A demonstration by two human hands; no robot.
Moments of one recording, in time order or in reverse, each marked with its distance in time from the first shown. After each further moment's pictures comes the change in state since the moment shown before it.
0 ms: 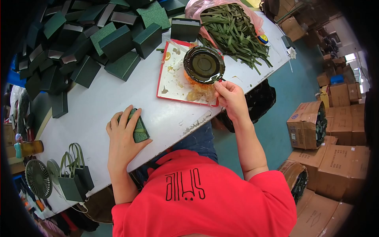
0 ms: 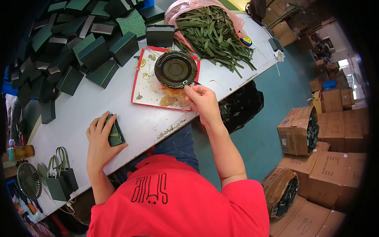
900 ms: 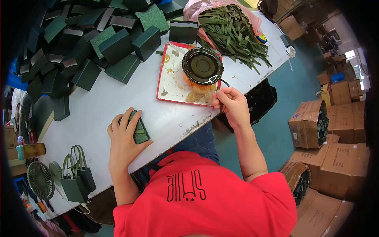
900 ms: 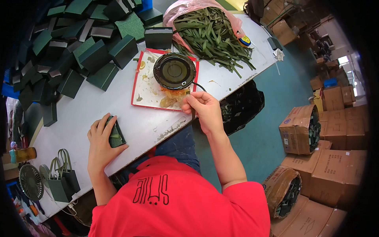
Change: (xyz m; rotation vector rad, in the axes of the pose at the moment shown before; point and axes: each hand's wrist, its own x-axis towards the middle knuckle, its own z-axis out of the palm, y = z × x) left_hand 0.001 0.001 -0.002 -0.009 -0.018 -0.019; right_hand -0.024 0.007 -0.003 0.095 0.040 -0.045
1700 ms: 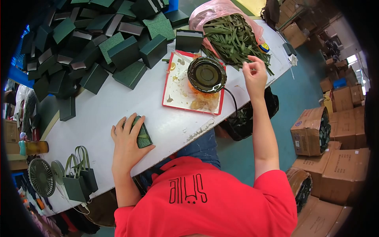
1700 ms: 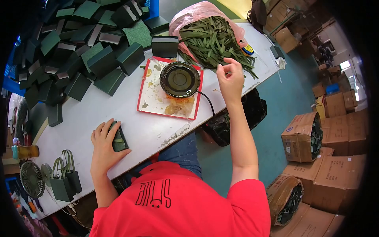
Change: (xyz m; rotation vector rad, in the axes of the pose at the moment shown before) left_hand -0.004 -0.001 -0.002 0.042 0.022 -0.009; right_hand 0.104 -0.056 -0.041 -0.845 0.406 -0.870
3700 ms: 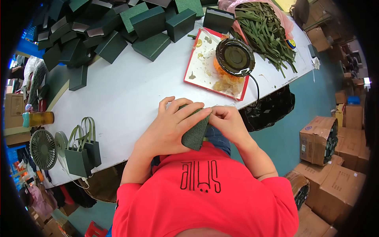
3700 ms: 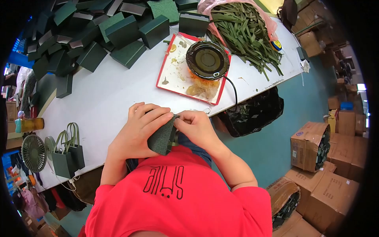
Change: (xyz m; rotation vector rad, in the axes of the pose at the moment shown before) left_hand 0.012 0.043 -0.001 -0.351 -0.076 0.529; right_hand -0.157 -0.126 0.006 0.585 -0.977 0.647
